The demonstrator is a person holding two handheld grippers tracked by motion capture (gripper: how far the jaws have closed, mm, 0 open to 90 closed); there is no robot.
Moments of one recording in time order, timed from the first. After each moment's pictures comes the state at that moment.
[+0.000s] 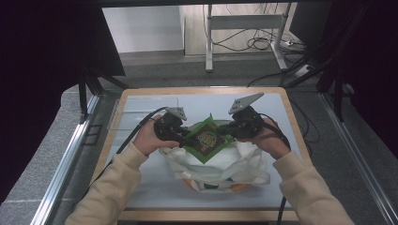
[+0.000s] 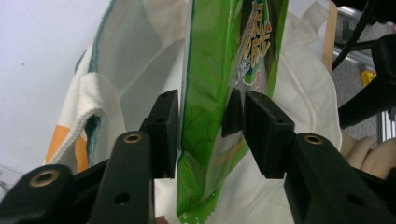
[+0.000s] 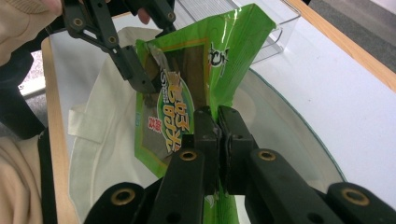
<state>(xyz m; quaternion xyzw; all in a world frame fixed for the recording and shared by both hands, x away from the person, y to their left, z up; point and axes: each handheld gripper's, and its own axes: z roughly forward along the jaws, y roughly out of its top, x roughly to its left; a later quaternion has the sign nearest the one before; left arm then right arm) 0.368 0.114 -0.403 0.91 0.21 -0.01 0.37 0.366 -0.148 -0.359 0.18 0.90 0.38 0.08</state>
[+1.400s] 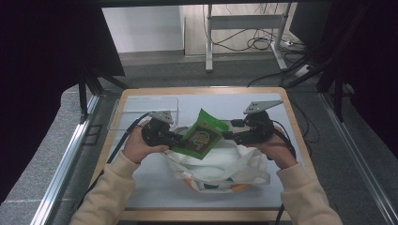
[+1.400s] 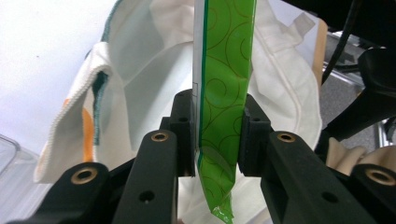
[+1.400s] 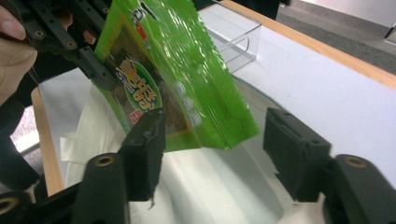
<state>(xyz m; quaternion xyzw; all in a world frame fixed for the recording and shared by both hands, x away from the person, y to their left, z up) 0.344 0.144 -0.404 0.88 0.24 -0.01 0.42 0.355 -0.178 -0.370 0.27 0.85 0.45 0.09</state>
